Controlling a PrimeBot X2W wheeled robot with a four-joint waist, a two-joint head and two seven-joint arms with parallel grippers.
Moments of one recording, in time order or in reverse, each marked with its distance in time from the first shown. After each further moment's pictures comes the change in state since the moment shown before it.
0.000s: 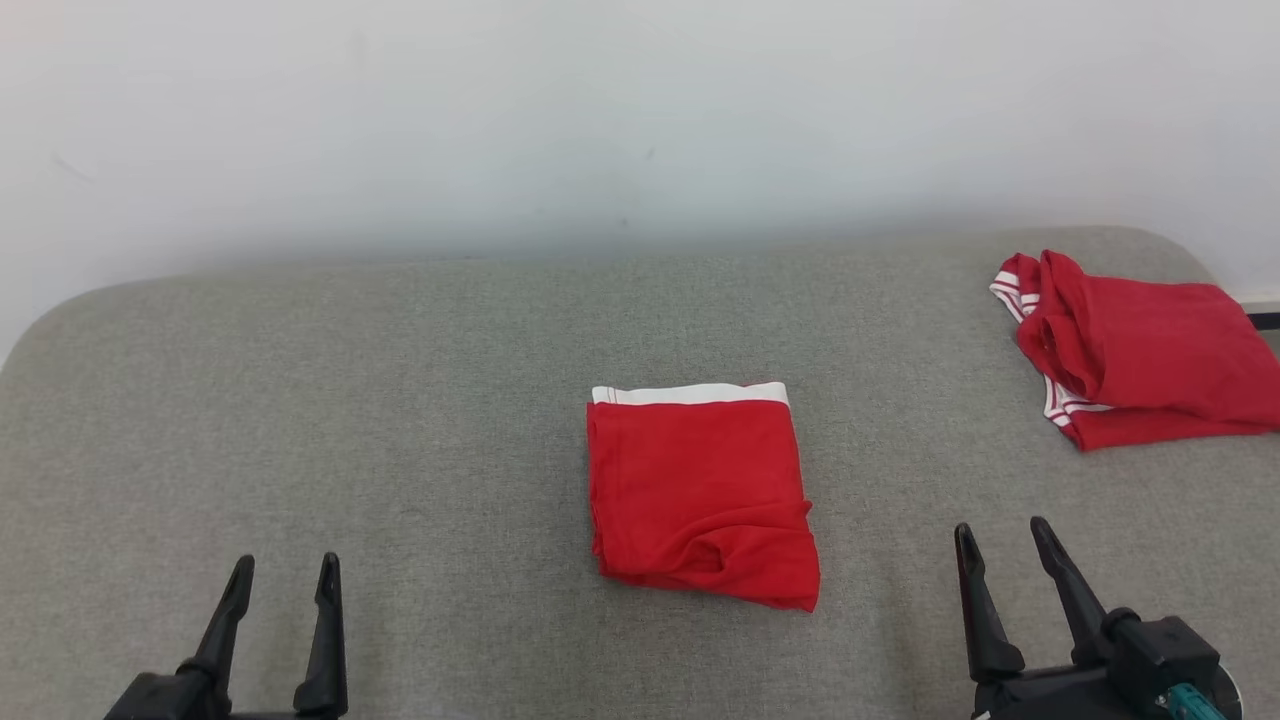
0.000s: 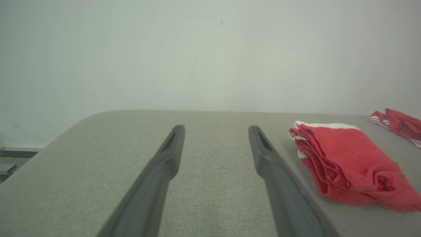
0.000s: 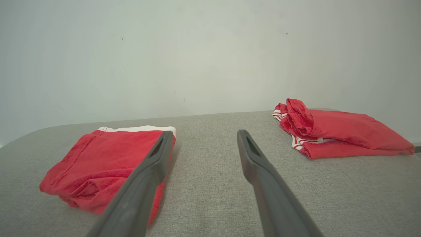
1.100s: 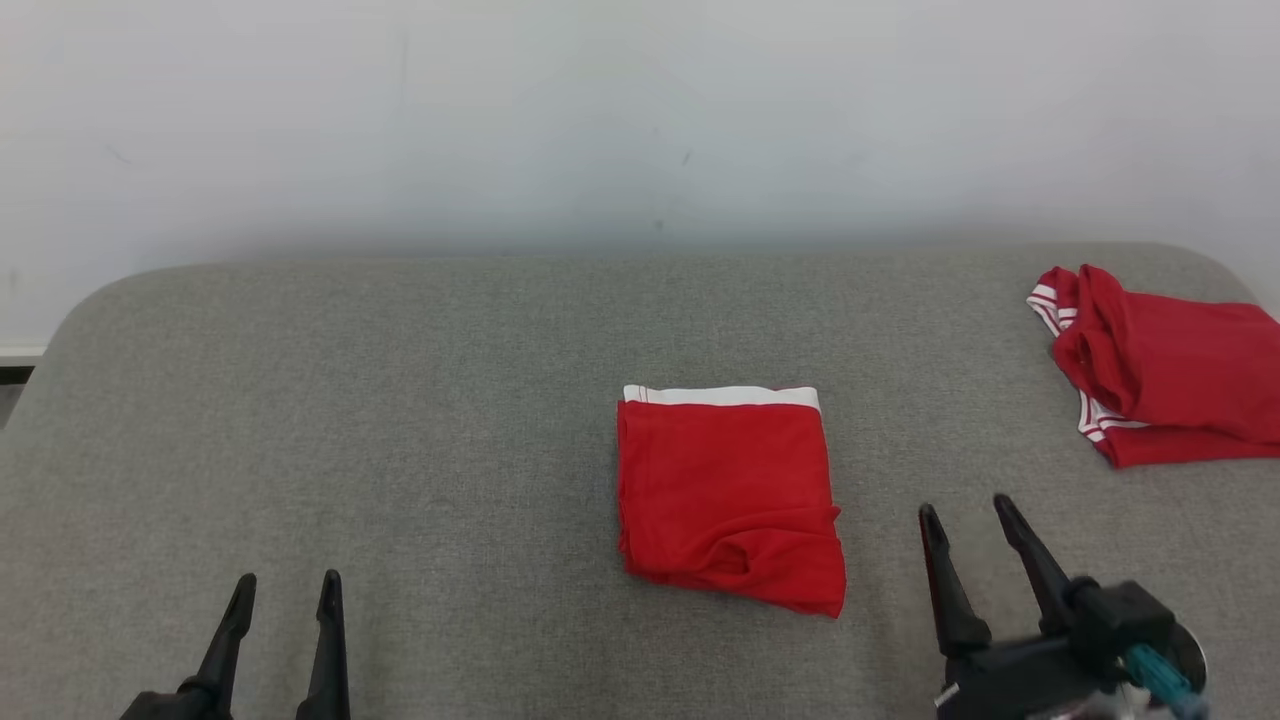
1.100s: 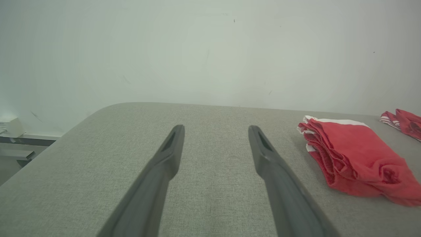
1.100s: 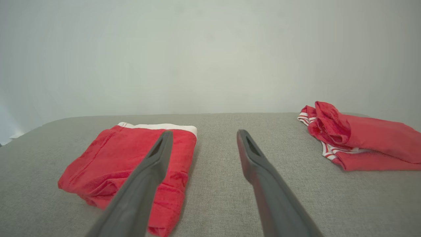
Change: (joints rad) left arm 0.044 -0.008 0.005 -0.022 -0.001 0.000 0.000; right arm -0.040 0.003 0.037 0.049 -0.013 0.000 0.007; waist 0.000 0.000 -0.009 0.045
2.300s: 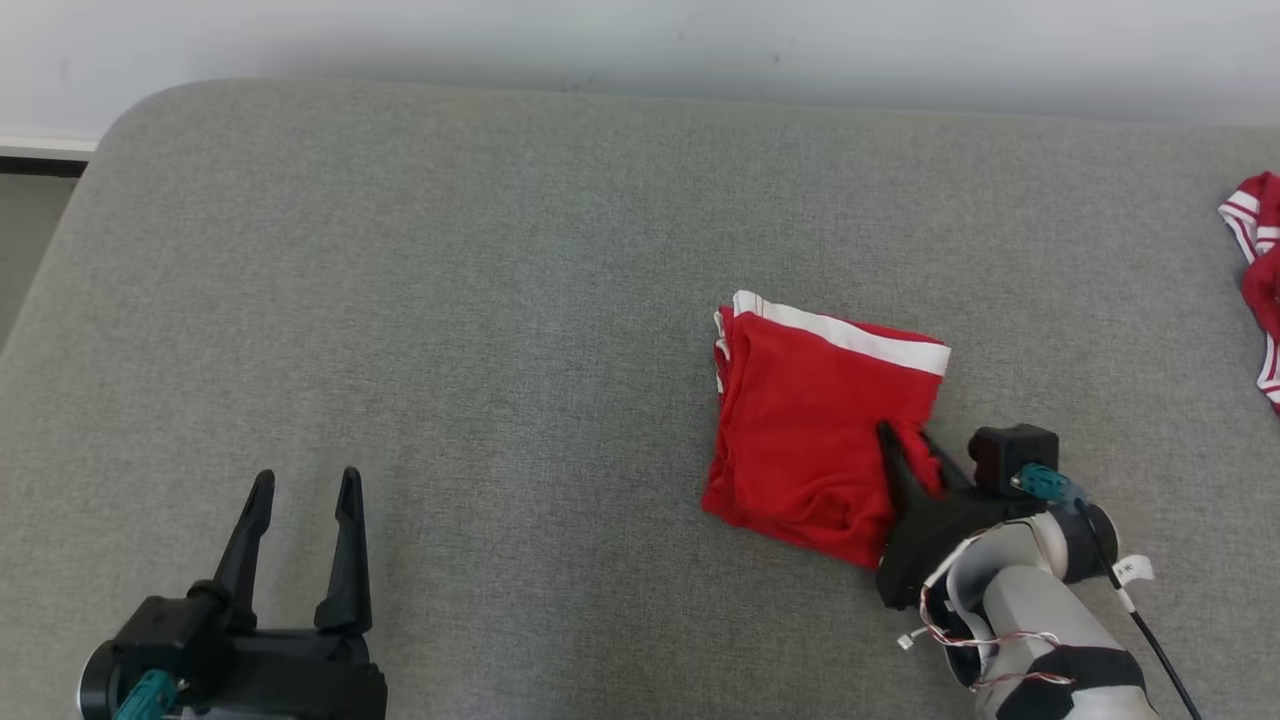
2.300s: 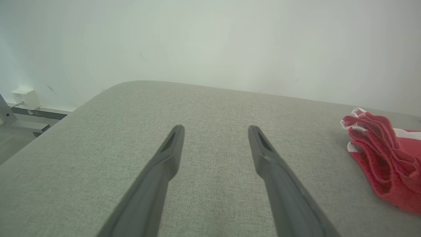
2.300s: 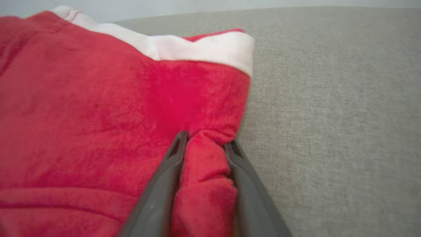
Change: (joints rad) left arm -0.147 -0.019 -0.032 0.016 -0.037 0.000 0.000; right arm -0.491 0.043 0.062 0.650 0.028 0.000 0.079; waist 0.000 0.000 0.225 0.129
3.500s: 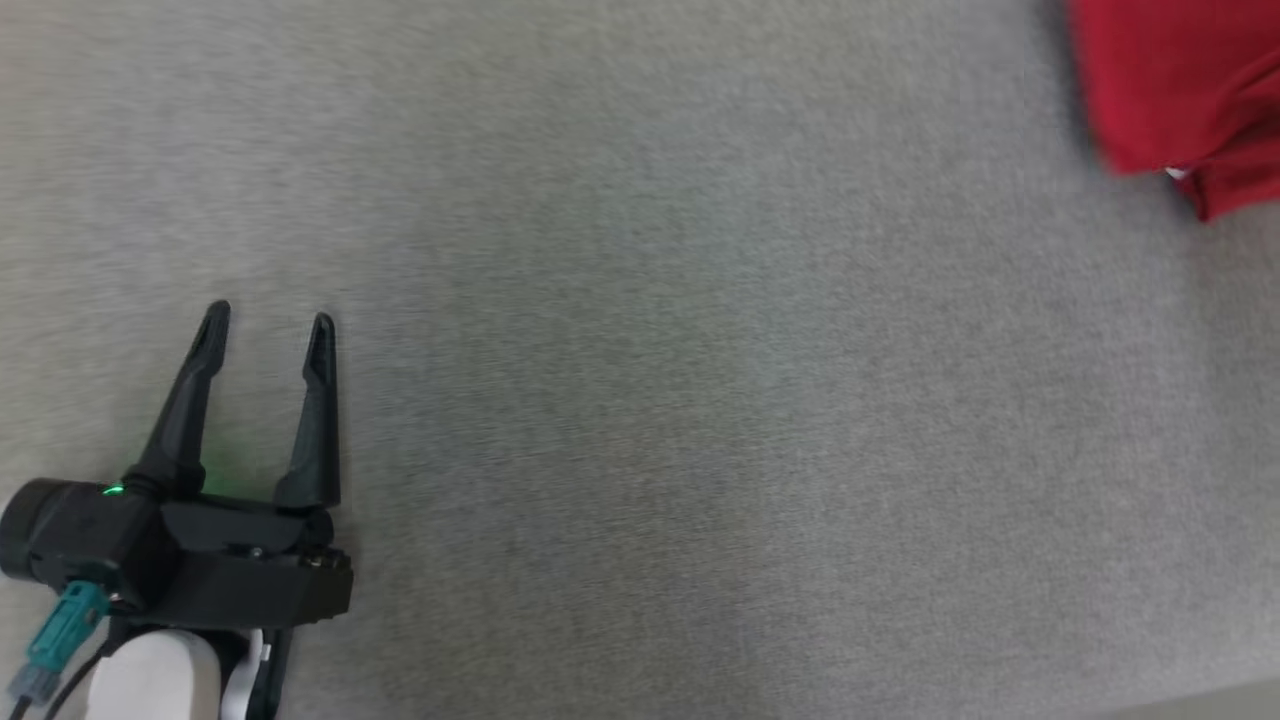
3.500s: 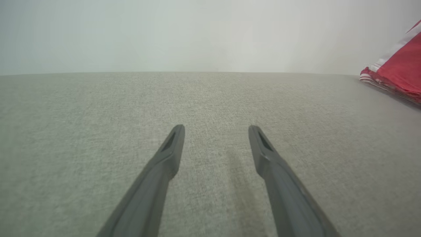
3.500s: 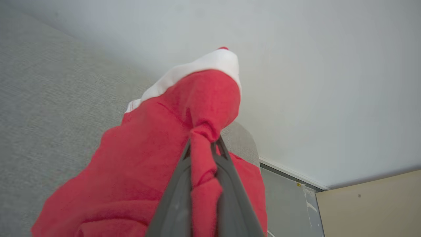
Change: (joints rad) left arm -0.161 0.109 -0.063 -0.144 -0.008 0.000 0.000; right arm -0.474 -0.761 0.352 -0.485 0.229 0.002 0.317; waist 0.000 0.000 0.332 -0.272
